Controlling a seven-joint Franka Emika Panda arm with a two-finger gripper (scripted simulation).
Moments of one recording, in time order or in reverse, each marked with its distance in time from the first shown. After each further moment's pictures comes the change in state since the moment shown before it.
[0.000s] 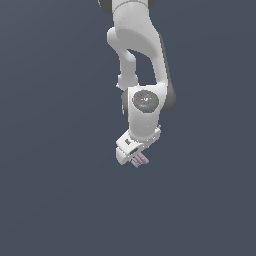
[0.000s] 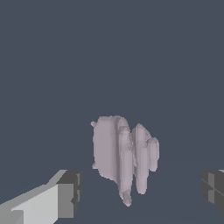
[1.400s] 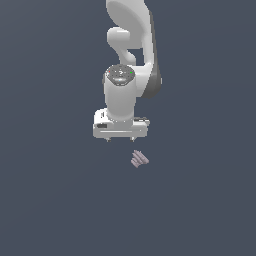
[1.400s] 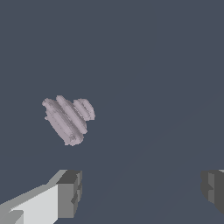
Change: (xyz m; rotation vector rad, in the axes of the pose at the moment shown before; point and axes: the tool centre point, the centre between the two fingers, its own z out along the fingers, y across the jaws) arm -0.072 0.040 -0.053 -0.042 -0.012 0.608
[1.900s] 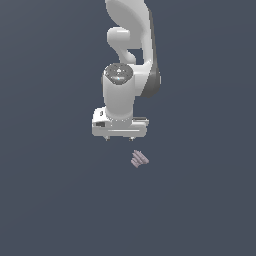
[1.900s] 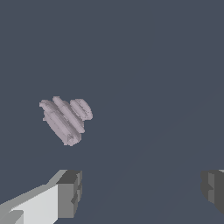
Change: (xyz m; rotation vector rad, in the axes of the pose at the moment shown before) arm -0.002 0.004 -0.002 0.000 0.000 0.034
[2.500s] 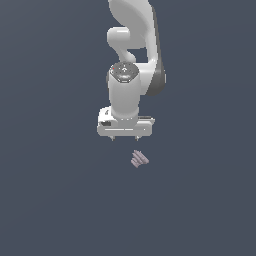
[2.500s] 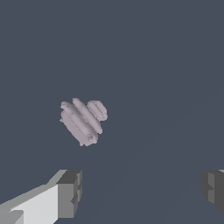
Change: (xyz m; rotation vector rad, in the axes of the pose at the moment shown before) arm 0.000 -0.022 -0.003 0.033 0.007 0.014
